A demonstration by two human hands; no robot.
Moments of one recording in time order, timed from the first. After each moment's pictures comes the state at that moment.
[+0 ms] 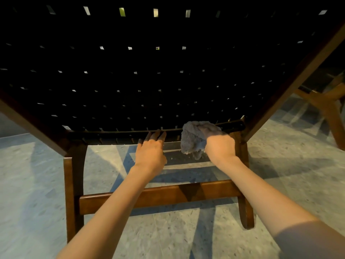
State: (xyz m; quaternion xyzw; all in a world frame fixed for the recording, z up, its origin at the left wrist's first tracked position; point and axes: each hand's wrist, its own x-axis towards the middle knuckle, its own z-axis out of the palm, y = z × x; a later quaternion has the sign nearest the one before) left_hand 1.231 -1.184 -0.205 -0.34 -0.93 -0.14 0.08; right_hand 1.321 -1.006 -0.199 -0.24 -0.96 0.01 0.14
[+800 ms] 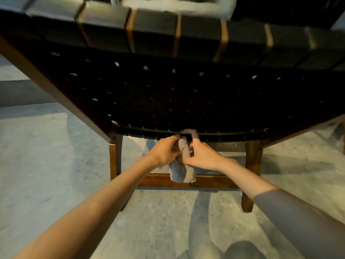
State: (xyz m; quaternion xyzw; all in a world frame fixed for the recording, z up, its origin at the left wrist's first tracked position) left_hand 1.206 -1.261 -0.112 -0.39 -0.85 -0.32 -0.16; right_hand 1.278 -1.123 -0.119 -0.09 -0.93 0.35 -0.08
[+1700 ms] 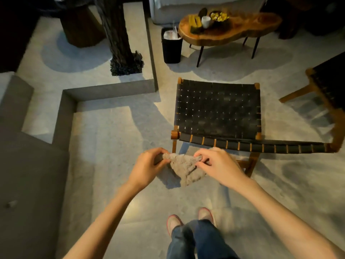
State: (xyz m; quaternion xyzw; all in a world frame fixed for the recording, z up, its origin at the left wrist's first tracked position) left_hand 1.246 -1.569 0.331 -0.24 -0.87 -0.39 -0.19; right_hand 1.329 -1.348 0.332 -0.05 -0.95 0.28 -0.08
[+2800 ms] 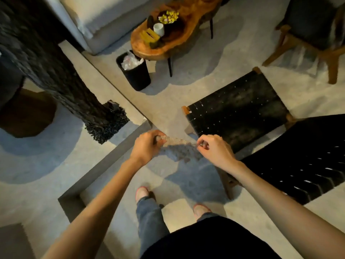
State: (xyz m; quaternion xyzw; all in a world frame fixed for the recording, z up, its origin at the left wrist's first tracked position) left_hand 0.673 -1.548 0.331 -0.48 -0.82 -0.19 -0.24; right_hand 0.874 -1.424 0.286 -0.37 -0.87 0.33 0.02
